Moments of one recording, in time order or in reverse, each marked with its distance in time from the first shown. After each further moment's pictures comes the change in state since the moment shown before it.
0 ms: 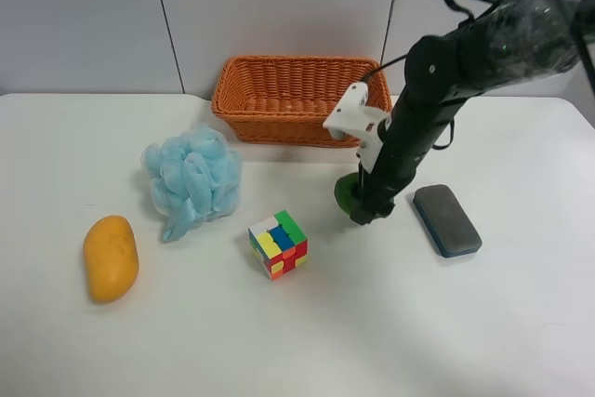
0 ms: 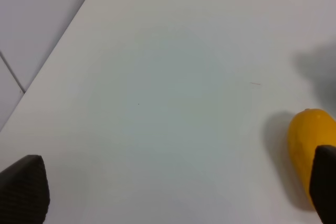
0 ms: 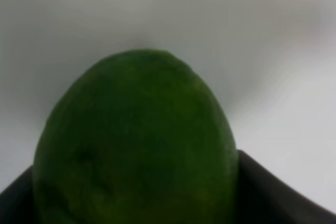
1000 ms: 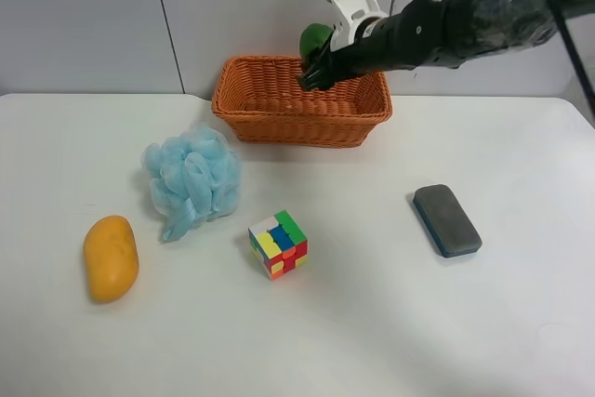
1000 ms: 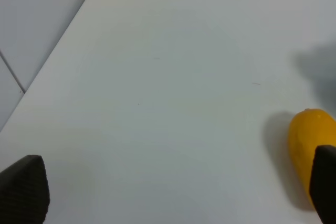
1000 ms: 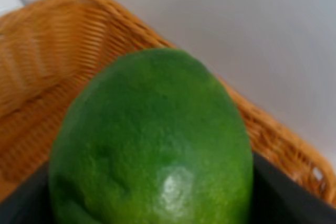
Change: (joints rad) left arm 0.000 0.000 0.000 0.000 0.000 0.000; right arm -0.030 0.104 -0.165 0.138 -0.747 0.142
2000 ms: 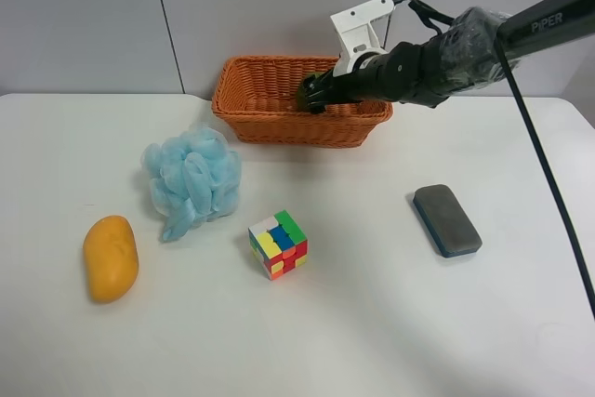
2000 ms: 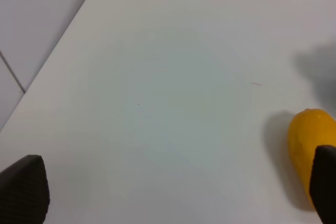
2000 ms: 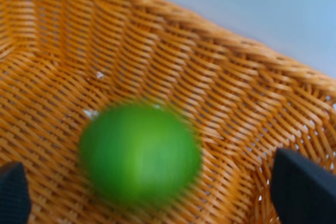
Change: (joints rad) left arm 0.000 0.000 0.000 0.000 0.000 0.000; right arm -0.011 0.116 0.000 0.130 -0.127 -0.004
